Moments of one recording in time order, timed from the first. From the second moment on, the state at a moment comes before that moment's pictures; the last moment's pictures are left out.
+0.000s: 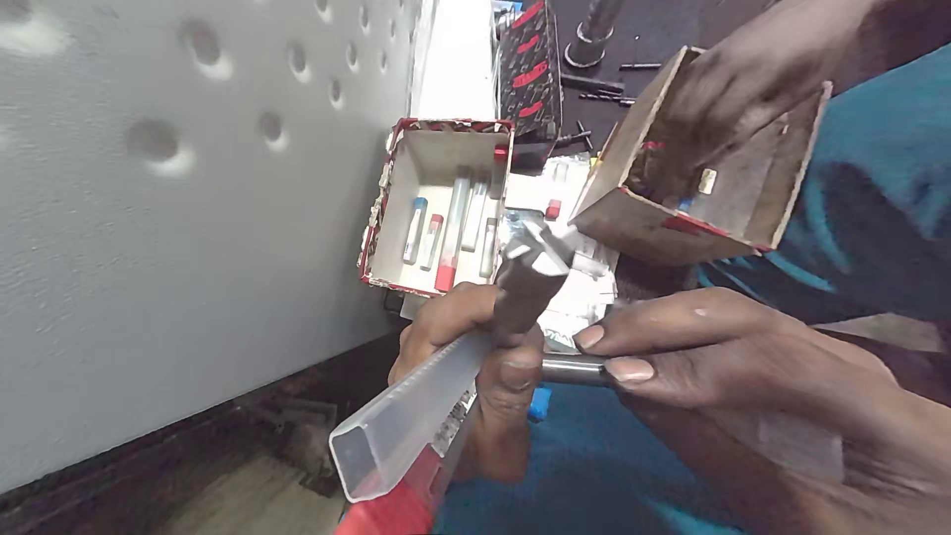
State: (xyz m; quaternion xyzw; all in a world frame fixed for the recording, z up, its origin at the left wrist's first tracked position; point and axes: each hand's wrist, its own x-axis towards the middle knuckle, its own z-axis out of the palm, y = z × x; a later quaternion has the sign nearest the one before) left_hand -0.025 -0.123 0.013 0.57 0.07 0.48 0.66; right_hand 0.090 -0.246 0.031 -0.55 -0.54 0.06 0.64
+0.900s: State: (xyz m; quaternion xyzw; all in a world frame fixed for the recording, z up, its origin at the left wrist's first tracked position) left_hand -0.013 -0.124 0.005 0.56 0.04 0.47 0.68; right_hand 0.089 -0.234 0.028 -0.51 -0.48 0.11 0.71
